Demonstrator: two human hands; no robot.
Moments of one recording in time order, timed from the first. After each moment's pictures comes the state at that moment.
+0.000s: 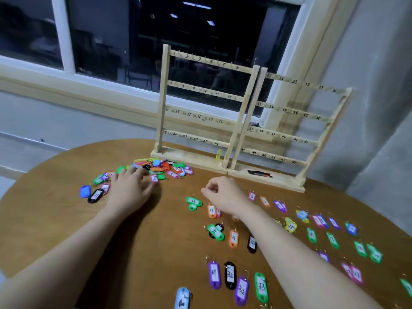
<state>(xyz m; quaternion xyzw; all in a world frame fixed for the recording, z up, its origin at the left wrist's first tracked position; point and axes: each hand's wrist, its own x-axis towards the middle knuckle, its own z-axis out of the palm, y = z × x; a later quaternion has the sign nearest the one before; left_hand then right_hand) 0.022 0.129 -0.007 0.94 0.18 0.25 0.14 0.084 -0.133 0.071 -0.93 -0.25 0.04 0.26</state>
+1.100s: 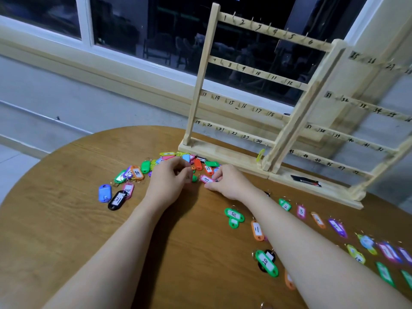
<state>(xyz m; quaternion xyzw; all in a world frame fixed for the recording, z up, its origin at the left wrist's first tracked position) 0.069 0.145 -0.006 0.83 0.13 0.29 0.46 0.164 -0.015 0.032 -0.94 -0.26 0.08 0.21</state>
